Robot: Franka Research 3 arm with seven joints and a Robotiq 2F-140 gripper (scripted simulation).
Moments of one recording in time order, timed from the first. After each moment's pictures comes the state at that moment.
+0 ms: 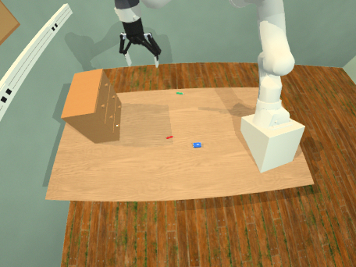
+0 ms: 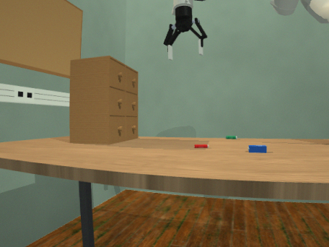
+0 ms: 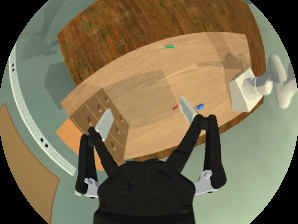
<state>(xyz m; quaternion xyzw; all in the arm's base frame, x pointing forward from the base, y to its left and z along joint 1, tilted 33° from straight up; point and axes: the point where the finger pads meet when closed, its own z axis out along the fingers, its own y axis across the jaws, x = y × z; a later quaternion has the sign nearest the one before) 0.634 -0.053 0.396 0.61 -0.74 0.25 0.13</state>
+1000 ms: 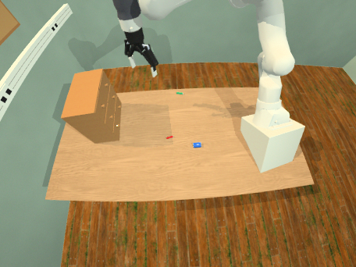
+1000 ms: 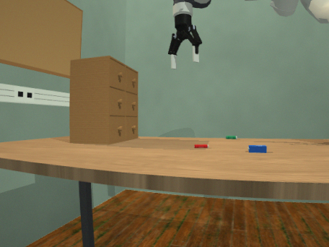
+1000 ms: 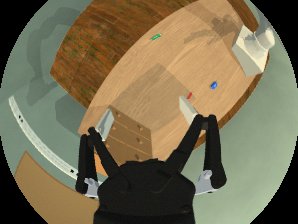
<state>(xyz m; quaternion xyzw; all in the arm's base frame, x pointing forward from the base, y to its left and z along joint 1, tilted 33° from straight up) 0.642 -0.072 0.365 0.44 -0.85 0.27 0.07</state>
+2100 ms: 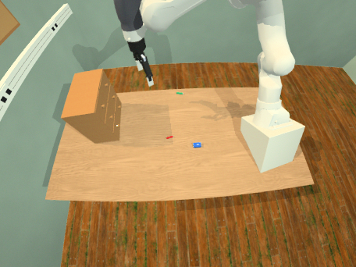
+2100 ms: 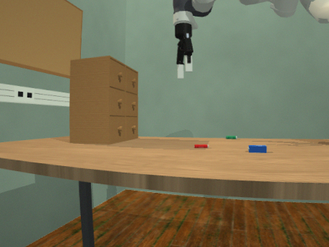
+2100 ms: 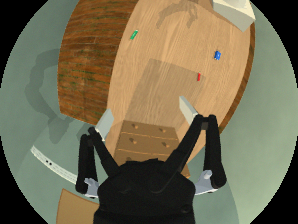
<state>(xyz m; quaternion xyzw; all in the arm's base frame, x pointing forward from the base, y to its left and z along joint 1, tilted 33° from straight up) 0.648 -0.095 0.329 0.24 -0.93 0.28 0.01</state>
